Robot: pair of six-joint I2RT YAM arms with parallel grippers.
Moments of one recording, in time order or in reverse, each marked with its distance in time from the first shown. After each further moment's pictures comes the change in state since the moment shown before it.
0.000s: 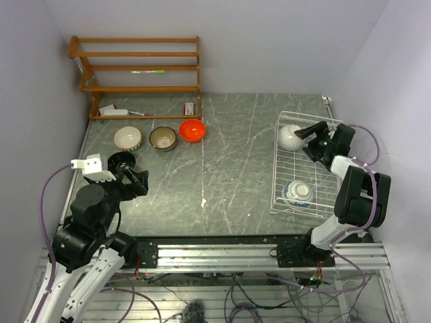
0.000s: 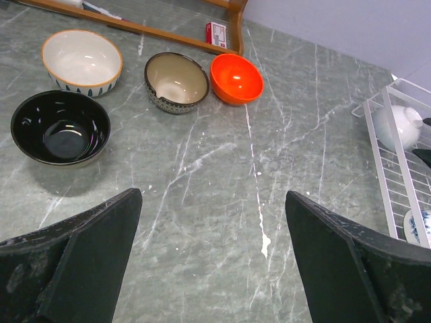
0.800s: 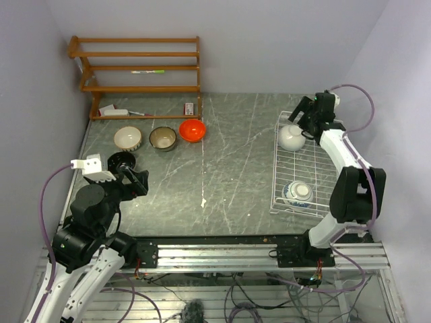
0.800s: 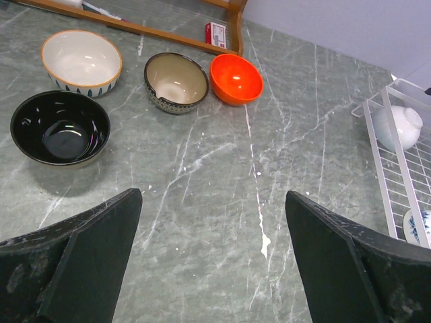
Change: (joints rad) left arm 0.000 -0.002 0.000 0.000 0.000 0.000; right arm 0.256 -0.023 0.416 -0.475 0.563 -0.368
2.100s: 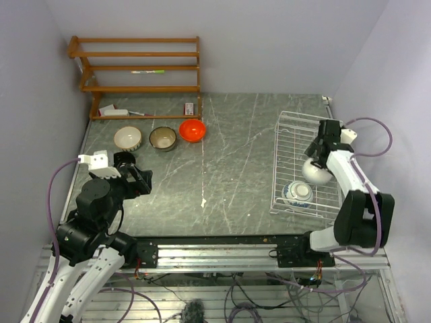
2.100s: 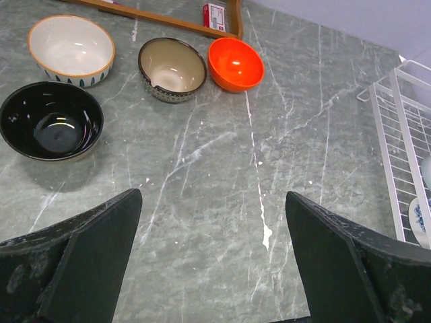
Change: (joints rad) left arm 0.000 0.055 0.000 0.003 0.028 0.012; right arm -0.063 -0.158 -0.218 -0.314 0.381 0.086
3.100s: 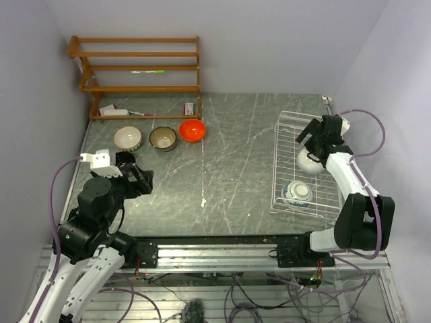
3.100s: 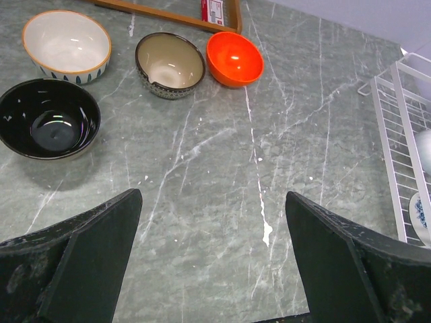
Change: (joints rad) left arm 0.000 0.013 0.000 0.000 0.015 0.006; right arm 0.014 -0.057 -0.053 0.274 -0.333 -0.053
